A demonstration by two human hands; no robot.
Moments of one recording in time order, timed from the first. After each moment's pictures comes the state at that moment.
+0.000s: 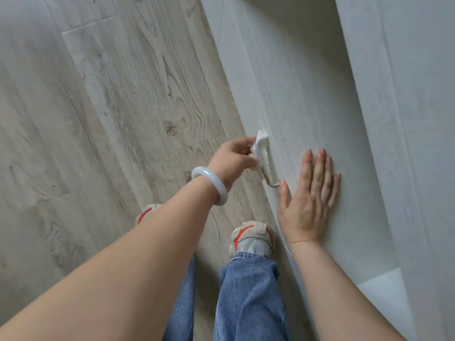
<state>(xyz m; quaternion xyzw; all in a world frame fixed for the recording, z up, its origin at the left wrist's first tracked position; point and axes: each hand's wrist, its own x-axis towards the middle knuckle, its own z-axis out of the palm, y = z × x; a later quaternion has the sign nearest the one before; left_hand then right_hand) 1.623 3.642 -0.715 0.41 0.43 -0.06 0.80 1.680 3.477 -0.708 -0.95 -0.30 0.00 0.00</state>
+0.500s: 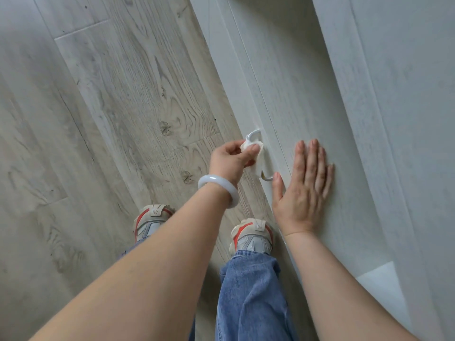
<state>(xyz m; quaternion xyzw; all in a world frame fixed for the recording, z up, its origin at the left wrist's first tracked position) 1.630 3.609 -0.728 0.31 0.53 0.05 0.78 1.679 3.480 -0.702 -0.95 -0.31 -0.03 0.03</state>
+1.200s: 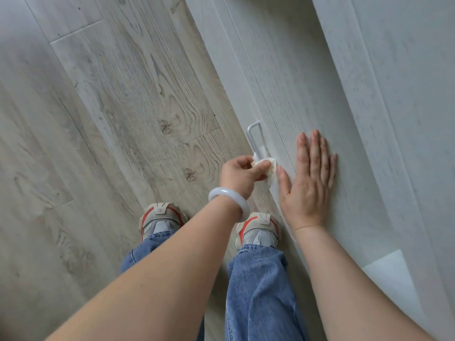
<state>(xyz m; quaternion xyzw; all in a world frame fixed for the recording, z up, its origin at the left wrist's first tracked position) 1.615 3.577 -0.732 0.35 0.54 -0.03 0.76 1.680 3.474 -0.700 -0.94 -0.32 -0.02 0.08</state>
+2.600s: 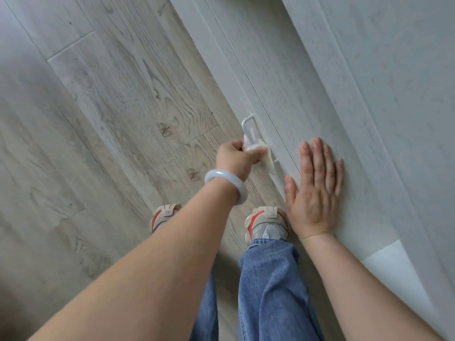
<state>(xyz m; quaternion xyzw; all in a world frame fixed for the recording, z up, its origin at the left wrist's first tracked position) 1.629 3.596 -0.720 0.43 0.55 -0.07 0.71 1.662 3.435 -0.717 -0.95 -0.30 -0.01 0.01</state>
